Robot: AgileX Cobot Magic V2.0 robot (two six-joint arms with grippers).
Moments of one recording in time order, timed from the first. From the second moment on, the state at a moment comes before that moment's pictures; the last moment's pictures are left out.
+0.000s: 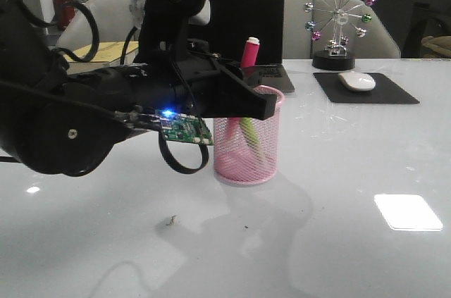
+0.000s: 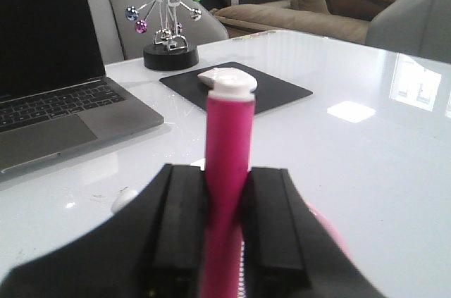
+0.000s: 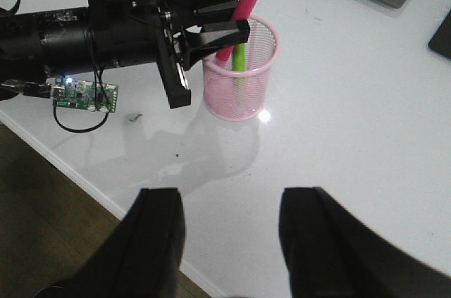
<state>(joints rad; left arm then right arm) -0.75 2.01 -0.87 -0.05 -1.01 0.02 0.56 0.71 -0.78 0.03 0.73 0.00</state>
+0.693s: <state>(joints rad) -0.75 1.88 -0.87 -0.04 -0.83 0.02 0.56 0.71 -0.78 0.03 0.73 0.00</state>
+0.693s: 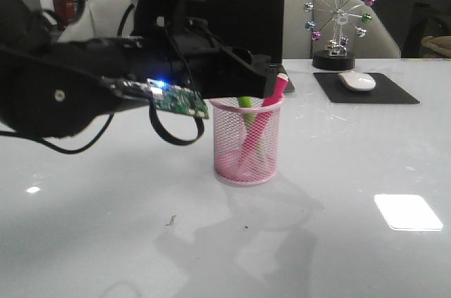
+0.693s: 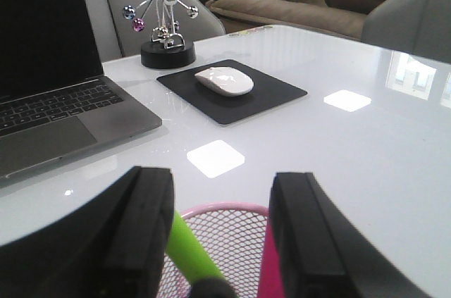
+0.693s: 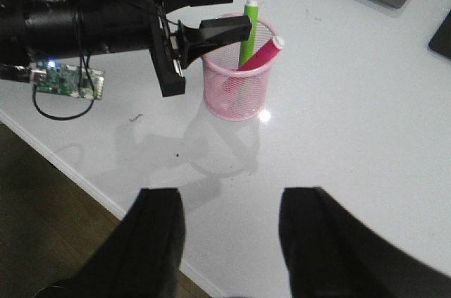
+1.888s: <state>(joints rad) -0.73 0.47 -0.63 0.04 0.75 0.03 0.56 0.71 -0.78 0.03 0.73 0.00</state>
